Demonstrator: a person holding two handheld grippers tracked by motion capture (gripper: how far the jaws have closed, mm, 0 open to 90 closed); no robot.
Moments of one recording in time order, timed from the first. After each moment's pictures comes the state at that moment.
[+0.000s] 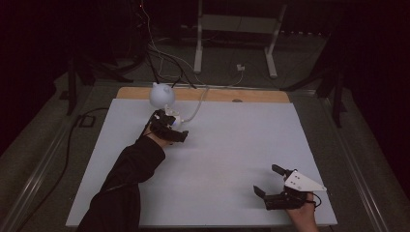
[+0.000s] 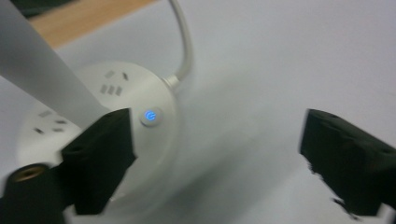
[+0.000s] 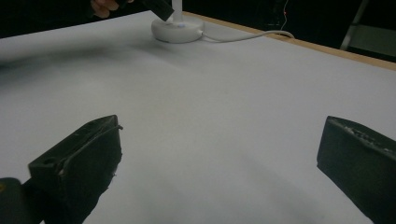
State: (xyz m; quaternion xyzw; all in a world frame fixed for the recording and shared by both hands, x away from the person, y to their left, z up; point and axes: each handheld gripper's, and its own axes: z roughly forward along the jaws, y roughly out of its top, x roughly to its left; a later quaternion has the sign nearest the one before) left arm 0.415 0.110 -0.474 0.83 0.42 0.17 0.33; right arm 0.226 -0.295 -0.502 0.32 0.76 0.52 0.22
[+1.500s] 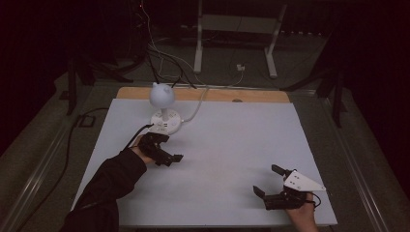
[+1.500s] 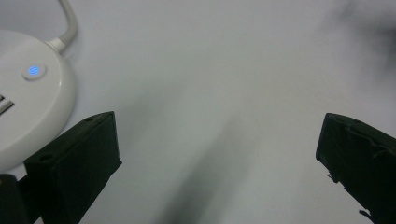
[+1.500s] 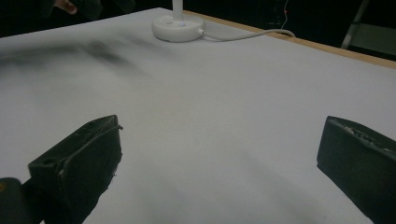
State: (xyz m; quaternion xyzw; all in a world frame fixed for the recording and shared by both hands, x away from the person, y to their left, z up) left arm 0.355 0.144 -0.473 0.87 0.30 0.05 0.40; right arm 0.226 -0.294 -0.503 0.32 0.76 0.52 0.22
